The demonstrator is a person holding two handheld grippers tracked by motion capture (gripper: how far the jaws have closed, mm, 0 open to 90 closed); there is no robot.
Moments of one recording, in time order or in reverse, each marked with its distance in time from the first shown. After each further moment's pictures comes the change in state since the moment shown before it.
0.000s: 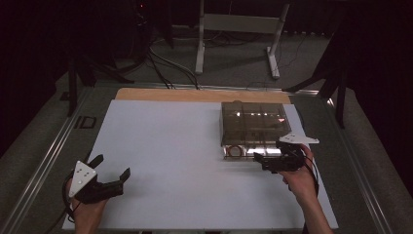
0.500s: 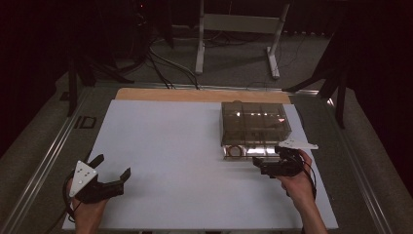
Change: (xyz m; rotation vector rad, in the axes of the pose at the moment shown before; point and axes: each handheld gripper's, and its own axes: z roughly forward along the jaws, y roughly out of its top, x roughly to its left) left arm -0.001 0.001 0.000 0.000 0.001 0.000; right arm 0.005 -0.012 0.001 -0.003 0.024 0.037
